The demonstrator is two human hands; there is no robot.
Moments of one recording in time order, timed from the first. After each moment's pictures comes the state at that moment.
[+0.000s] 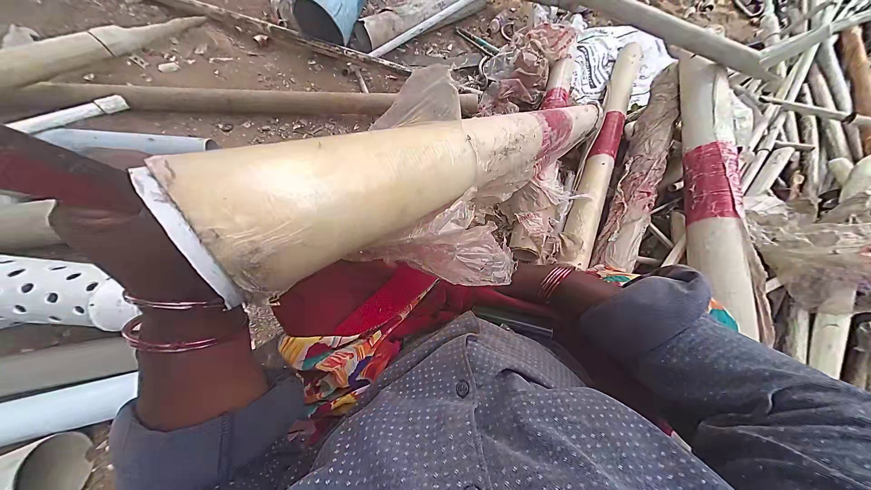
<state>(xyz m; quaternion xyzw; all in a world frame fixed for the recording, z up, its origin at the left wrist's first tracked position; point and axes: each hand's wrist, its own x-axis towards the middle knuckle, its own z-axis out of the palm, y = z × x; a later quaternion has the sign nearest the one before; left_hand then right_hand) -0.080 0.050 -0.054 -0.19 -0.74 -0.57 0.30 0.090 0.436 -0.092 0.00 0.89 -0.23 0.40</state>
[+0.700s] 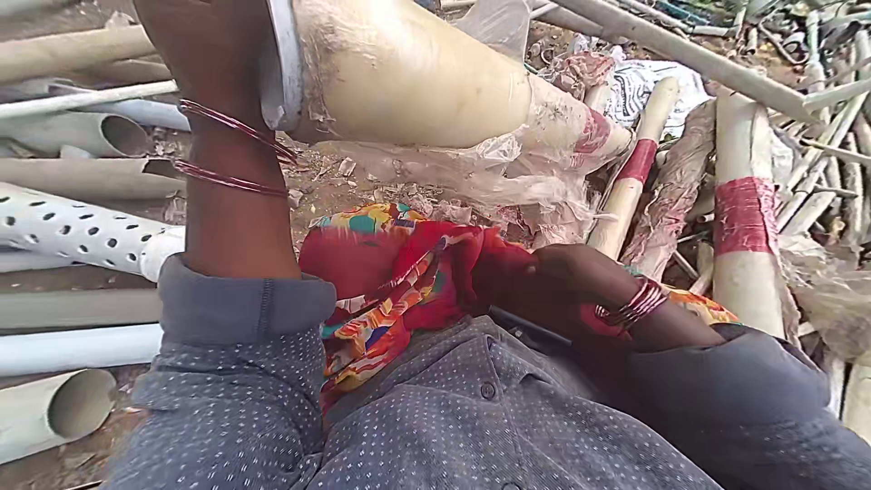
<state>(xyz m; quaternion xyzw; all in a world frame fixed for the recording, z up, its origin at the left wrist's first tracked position) -0.087 0.124 0.063 -0.08 -0.87 -0.42 0.26 0.115 0.441 -0.062 -0.04 0.96 -0.26 0.13</state>
